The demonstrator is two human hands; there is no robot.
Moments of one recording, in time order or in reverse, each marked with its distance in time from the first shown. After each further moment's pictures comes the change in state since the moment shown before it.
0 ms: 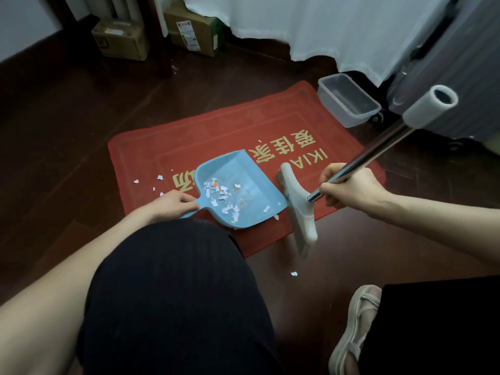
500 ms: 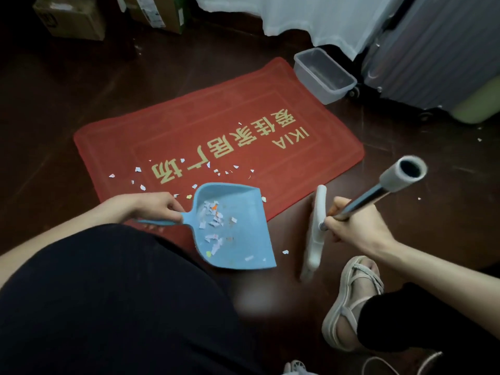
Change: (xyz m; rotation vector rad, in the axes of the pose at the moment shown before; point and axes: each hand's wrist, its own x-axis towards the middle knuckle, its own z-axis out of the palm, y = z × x) left_hand -0.005 0.003 -0.008 0.326 -0.445 0.034; right_hand -0.081 0.070 0.033 -0.175 0.054 0.140
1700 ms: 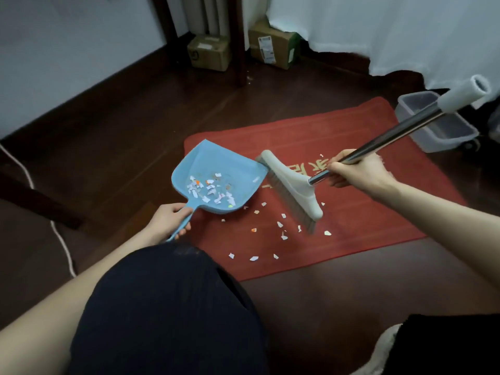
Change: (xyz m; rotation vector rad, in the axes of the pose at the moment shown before) left_hand -0.070 -0.063 0.053 -0.946 0.853 -0.322; right_hand 0.132 -0.158 0.002 0.476 -0.167 -0.316
